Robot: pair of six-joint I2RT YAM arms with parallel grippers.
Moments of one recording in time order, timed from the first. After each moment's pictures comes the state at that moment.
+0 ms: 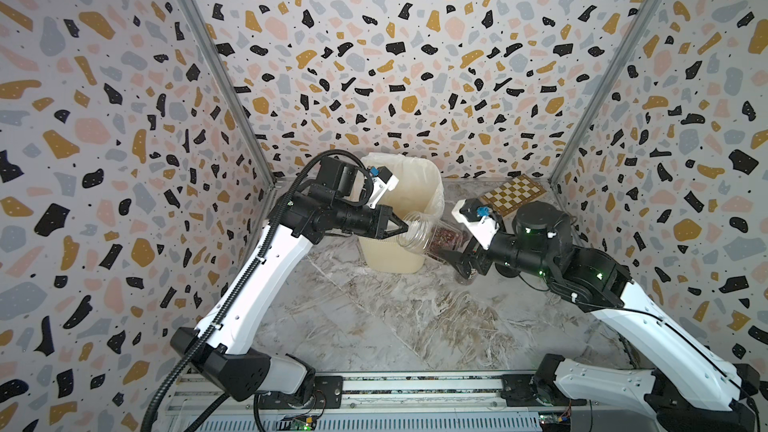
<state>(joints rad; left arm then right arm) -0.46 1.42 1.73 -1.06 0.75 -0.30 0.81 1.07 1.41 -0.68 -0.13 -0.19</state>
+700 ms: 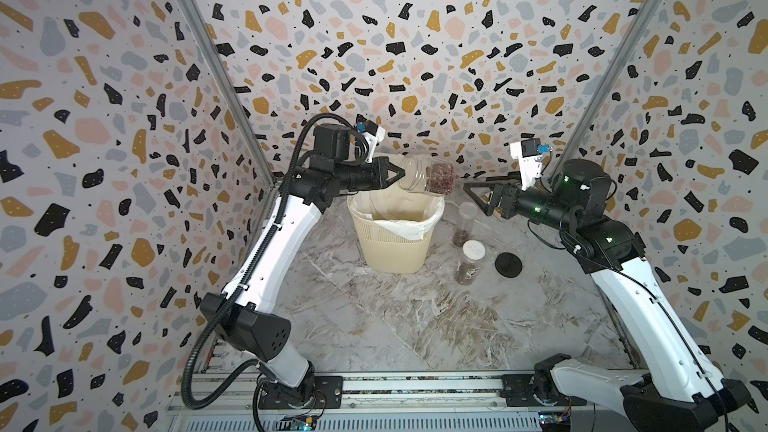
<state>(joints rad) -0.37 1.64 1.90 -0.71 0.64 -0.43 0.36 1.17 1.47 -0.47 -0.52 0.42</state>
